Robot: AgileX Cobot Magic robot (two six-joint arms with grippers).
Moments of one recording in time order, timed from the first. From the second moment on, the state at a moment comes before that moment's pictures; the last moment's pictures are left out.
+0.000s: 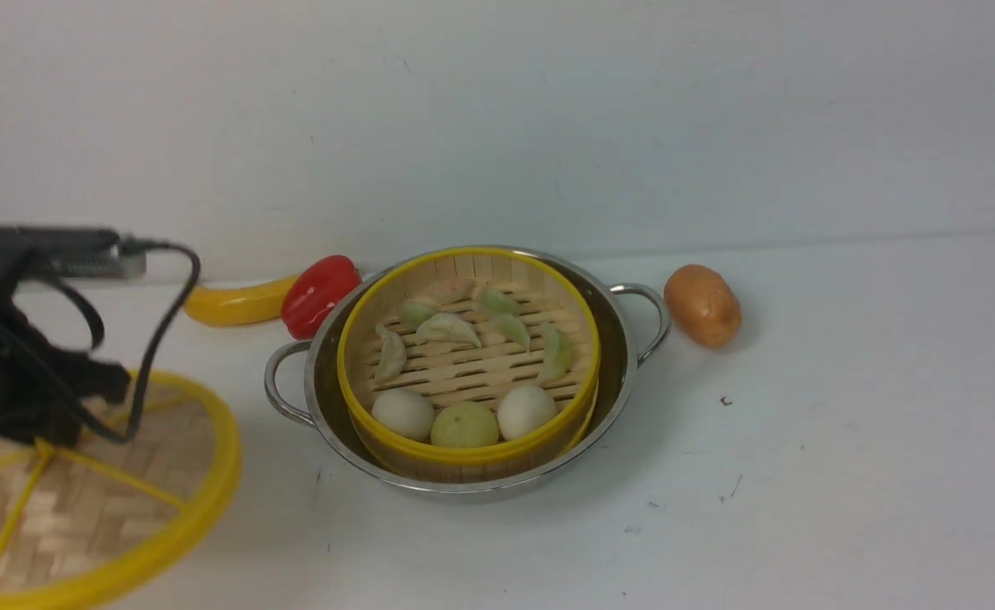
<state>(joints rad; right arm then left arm) 0.34 1.18 -1.71 -0.03 1.23 0.00 0.12 1.50 -1.18 0.02 0.99 0.09</state>
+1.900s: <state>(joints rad) 0.34 0.84 -1.12 0.01 1.24 0.16 -0.47 2.10 -1.92 0.14 0.97 0.09</state>
